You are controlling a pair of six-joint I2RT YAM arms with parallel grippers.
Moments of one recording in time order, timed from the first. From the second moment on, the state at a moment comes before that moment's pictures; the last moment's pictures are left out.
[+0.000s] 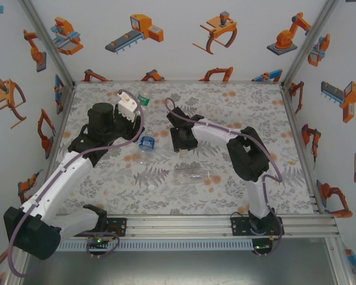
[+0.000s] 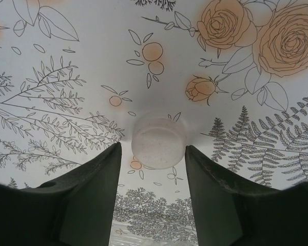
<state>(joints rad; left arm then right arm) -0.45 1.10 0.98 -0.30 0.15 0.20 0.74 2.07 1.52 -0.65 0.10 0.47</state>
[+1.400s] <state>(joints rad) -0.45 1.11 0.98 -0.30 0.16 0.20 0.73 2.07 1.50 -0.62 0.10 0.48</state>
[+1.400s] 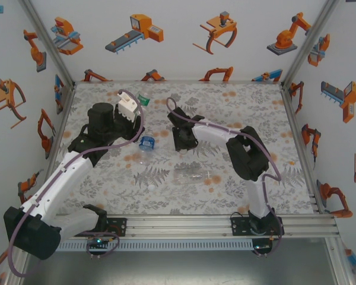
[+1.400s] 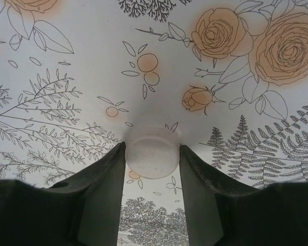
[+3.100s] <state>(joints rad) -0.75 1.05 1.05 -0.60 0.58 0.83 0.65 0.85 1.17 -0.47 -0.81 -0.52</state>
